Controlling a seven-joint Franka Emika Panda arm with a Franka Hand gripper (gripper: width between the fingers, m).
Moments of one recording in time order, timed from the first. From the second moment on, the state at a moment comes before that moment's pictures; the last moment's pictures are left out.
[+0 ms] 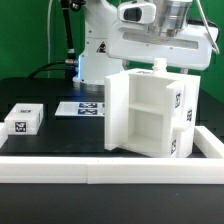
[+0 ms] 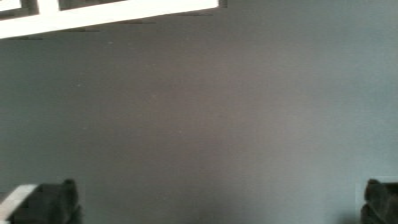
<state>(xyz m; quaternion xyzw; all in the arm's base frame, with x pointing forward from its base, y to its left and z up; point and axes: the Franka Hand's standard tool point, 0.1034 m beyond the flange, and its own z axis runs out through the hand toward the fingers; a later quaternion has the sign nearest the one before) 0.422 0.079 0.089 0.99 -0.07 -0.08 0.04</state>
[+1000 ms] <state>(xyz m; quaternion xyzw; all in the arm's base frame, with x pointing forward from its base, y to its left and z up) 0.435 -0.092 0.067 1.00 0.04 -0.07 0.02</state>
